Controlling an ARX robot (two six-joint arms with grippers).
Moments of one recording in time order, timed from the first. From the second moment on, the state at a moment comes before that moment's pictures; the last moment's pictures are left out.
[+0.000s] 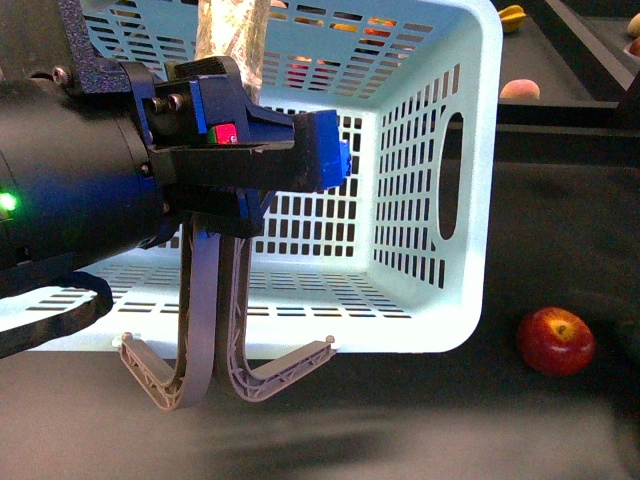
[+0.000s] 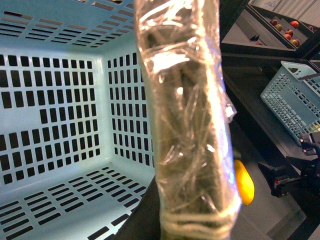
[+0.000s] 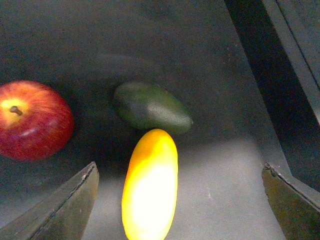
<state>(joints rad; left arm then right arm) -0.49 1.56 0.44 0.92 0.14 -0.29 -0.39 2.34 0.35 1.34 -0.01 -0.24</state>
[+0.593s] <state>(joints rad) -0.49 1.56 0.44 0.92 0.14 -0.29 -0.38 2.60 0.53 1.31 0.03 -0.23</state>
